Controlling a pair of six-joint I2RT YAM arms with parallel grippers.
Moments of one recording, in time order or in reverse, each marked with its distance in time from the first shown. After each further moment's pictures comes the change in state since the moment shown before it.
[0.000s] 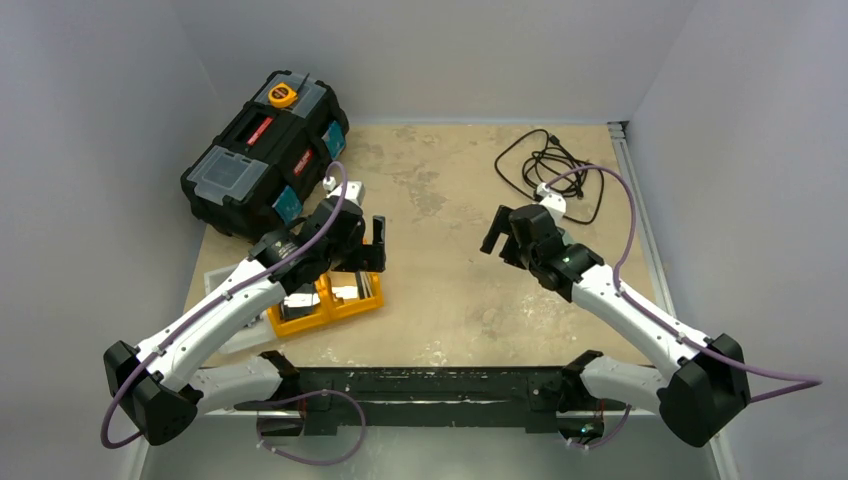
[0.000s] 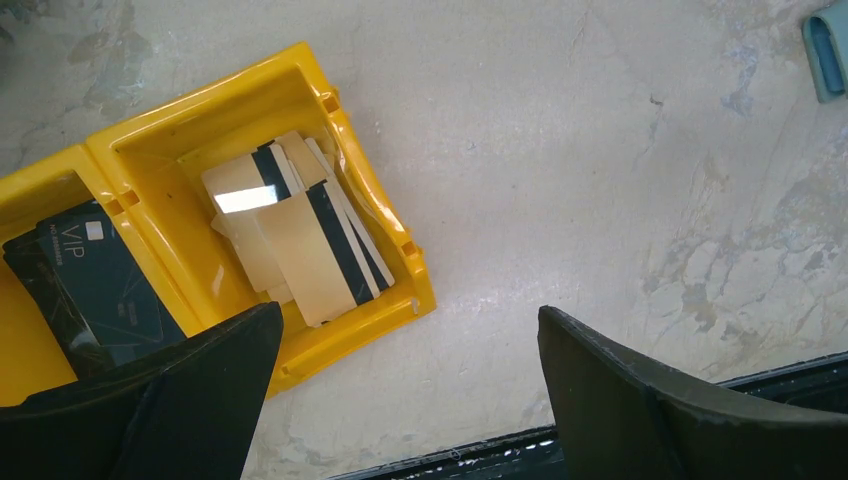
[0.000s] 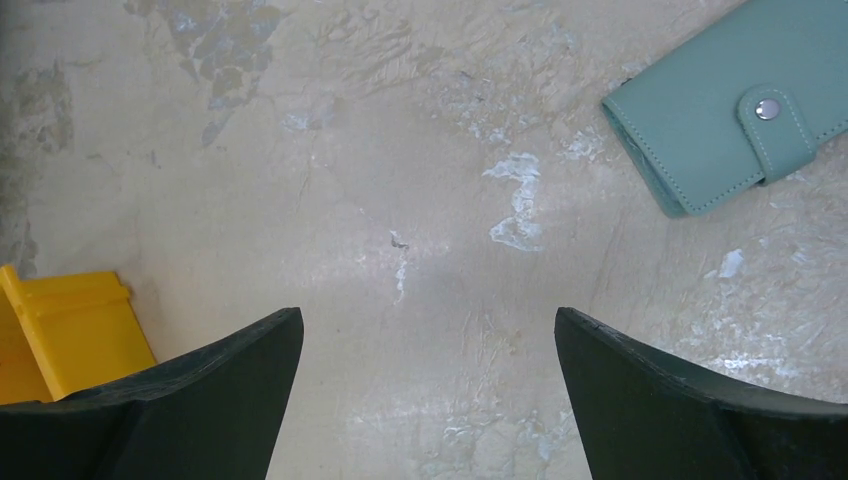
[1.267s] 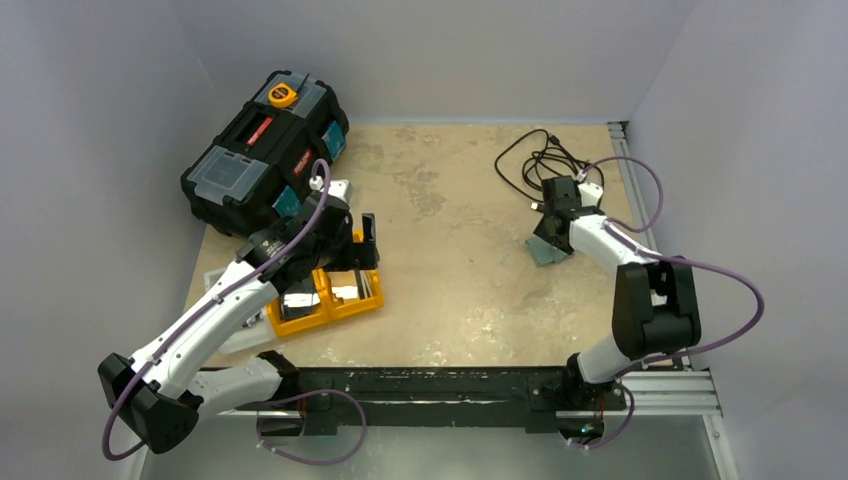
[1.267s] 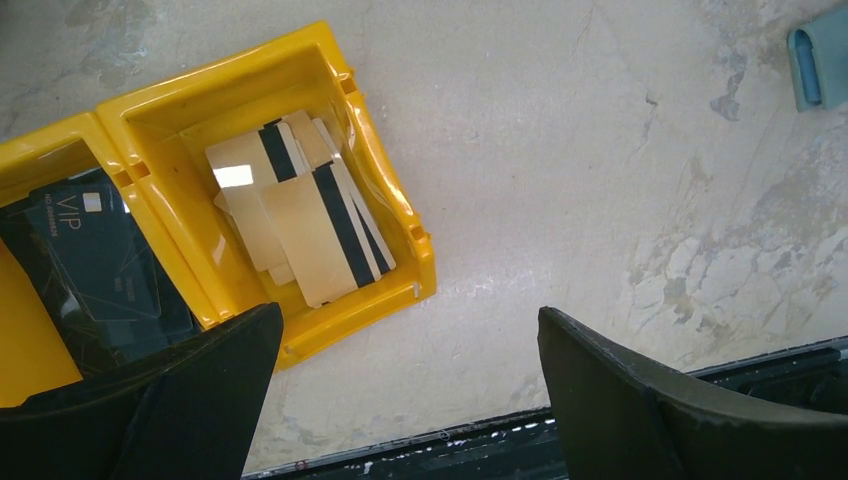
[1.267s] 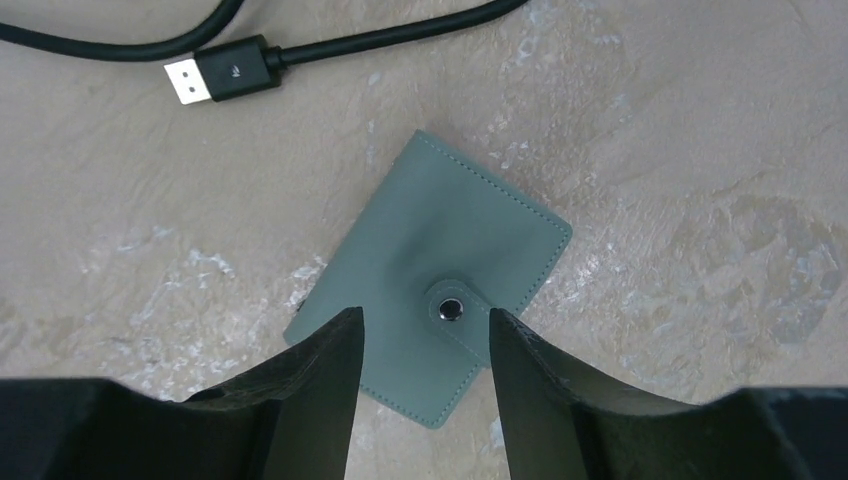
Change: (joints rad) left arm 0.074 -0.032 0.007 -0.046 0.072 -0.018; right arm -0.408 0.388 0.129 0.009 0.099 -0.109
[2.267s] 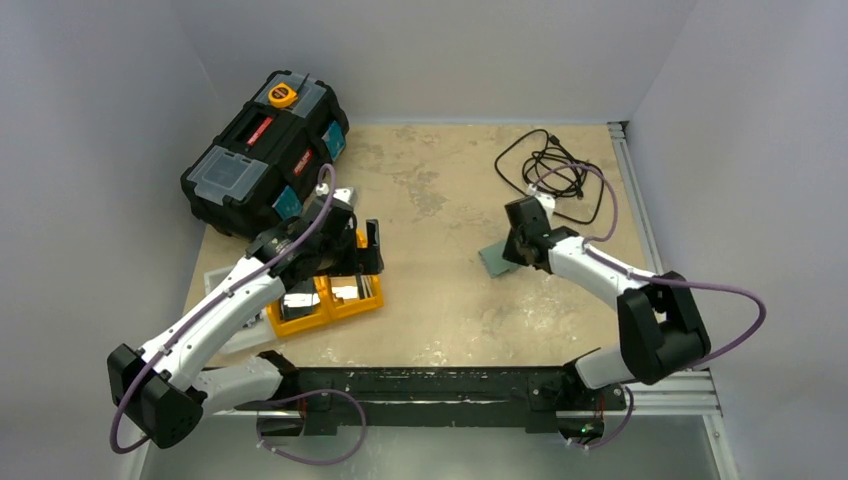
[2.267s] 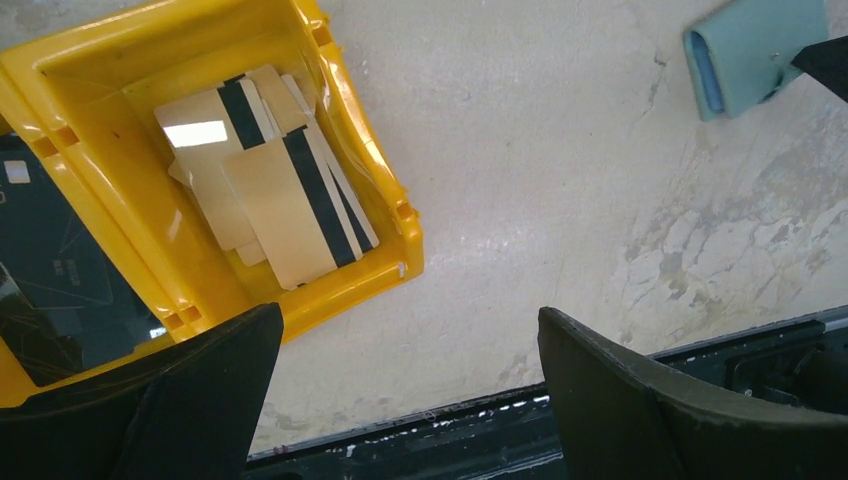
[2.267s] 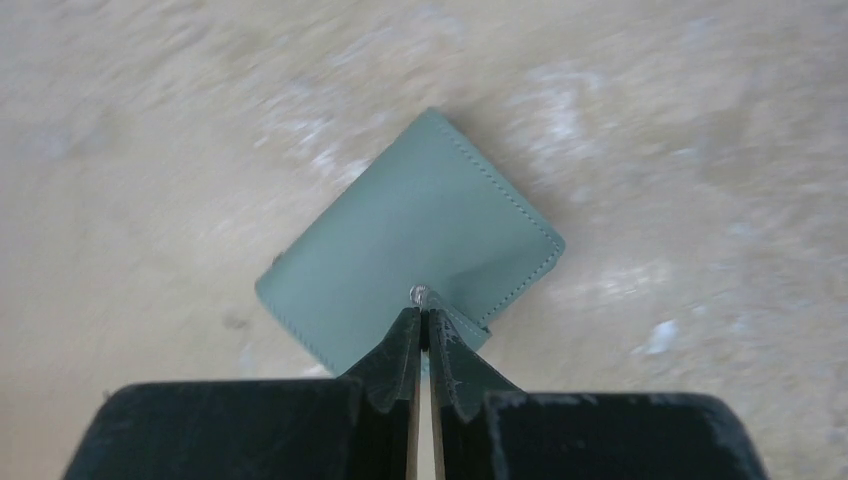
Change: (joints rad) left arm 0.020 0.028 -0.037 0.011 0.077 -0.027; right arm 0.187 -0.050 -0.123 0.082 -0.142 -0.048
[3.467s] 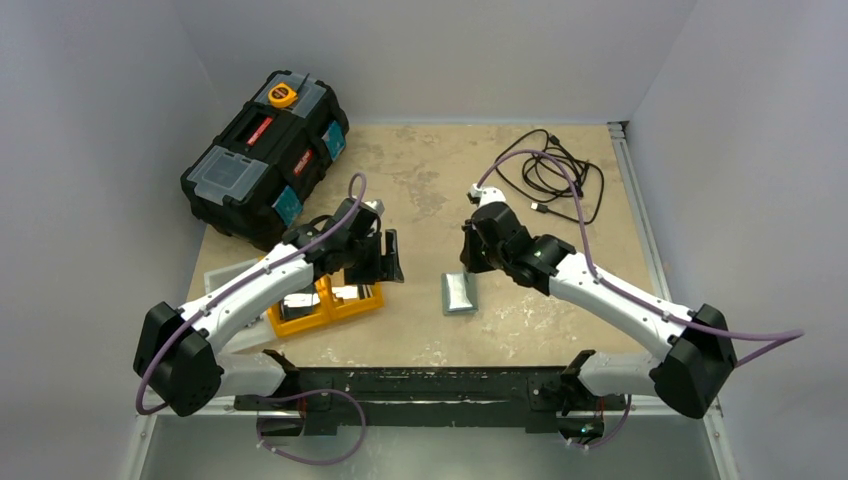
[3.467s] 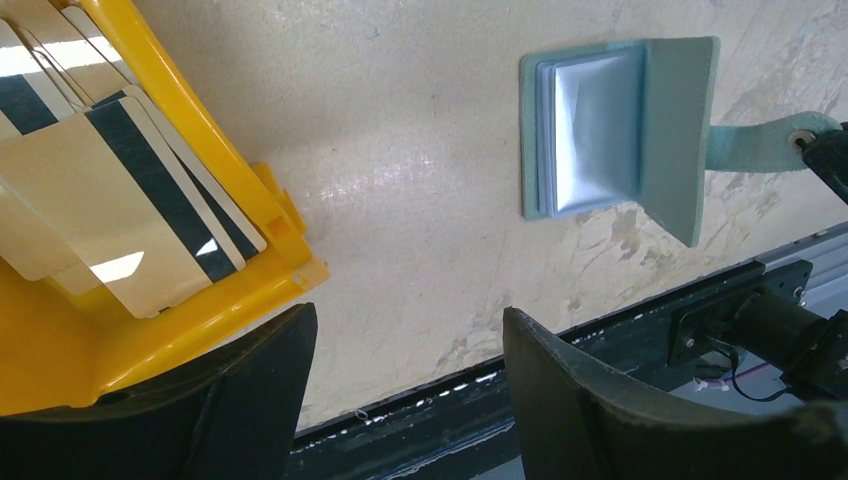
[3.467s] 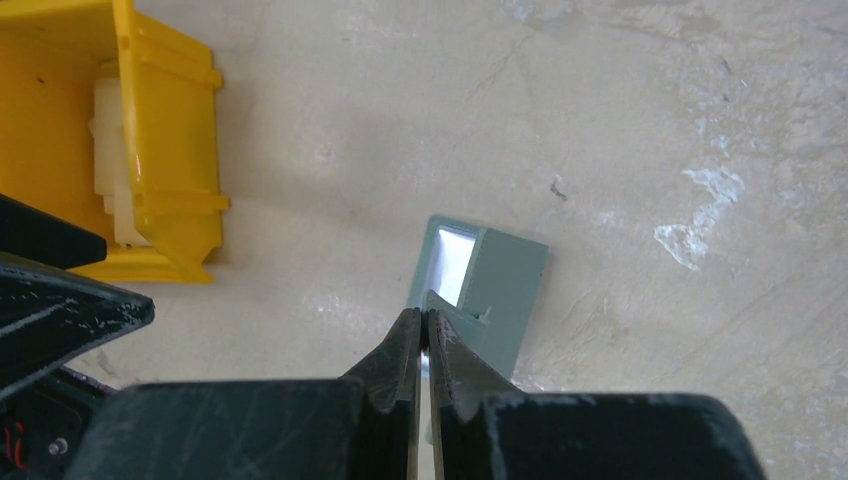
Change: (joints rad) left arm -0.035 0.179 -0.069 0.156 0.201 -0.081; right arm 0.424 -0.229 0.134 -0.130 -0.127 -0.119
